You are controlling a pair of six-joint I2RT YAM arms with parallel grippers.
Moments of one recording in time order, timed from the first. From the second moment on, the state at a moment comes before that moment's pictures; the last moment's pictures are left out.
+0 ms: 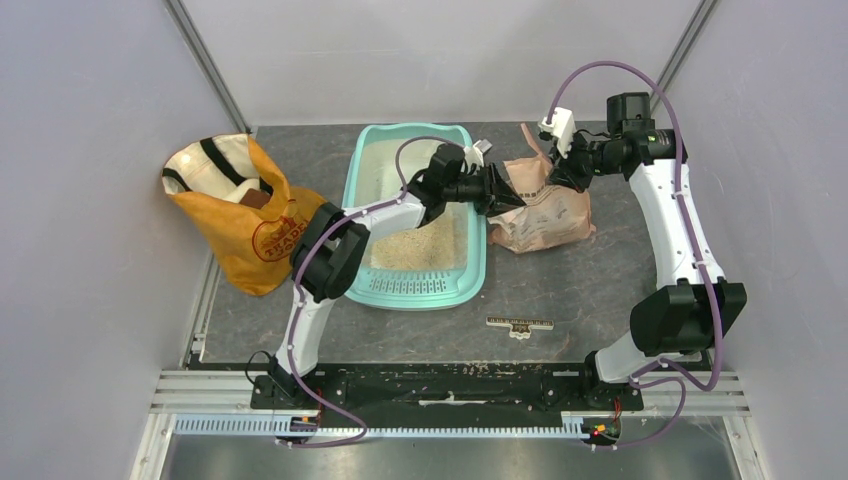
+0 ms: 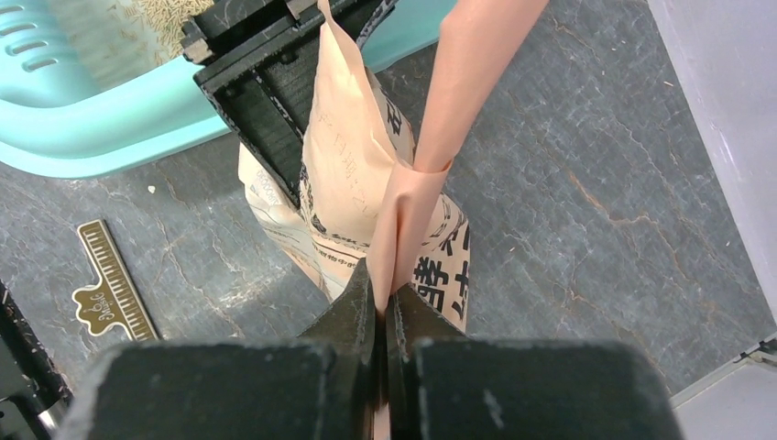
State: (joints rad) left arm -0.70 2.18 1.62 0.26 0.72 -1.15; right arm 0.02 1.56 1.68 -1.06 -0.66 -0.94
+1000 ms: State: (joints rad) left arm -0.51 1.96 1.31 0.55 0.90 -1.31; right arm 0.00 1.56 1.70 -1.07 -0.66 -0.96
